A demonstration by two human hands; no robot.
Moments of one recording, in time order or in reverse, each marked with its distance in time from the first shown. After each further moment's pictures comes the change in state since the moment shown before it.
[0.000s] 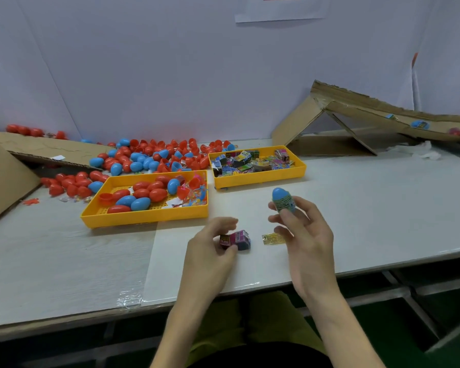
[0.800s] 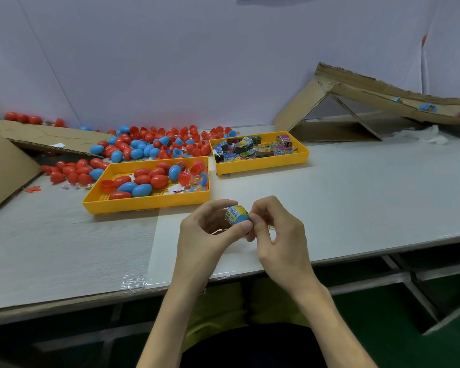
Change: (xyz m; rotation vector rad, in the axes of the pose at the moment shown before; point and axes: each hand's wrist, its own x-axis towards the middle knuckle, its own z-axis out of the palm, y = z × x) left_hand -0.008 0.007 -0.011 -0.417 0.011 0.009; right_hand -0.015 0.021 0.012 -0.723 -0.321 -0.485
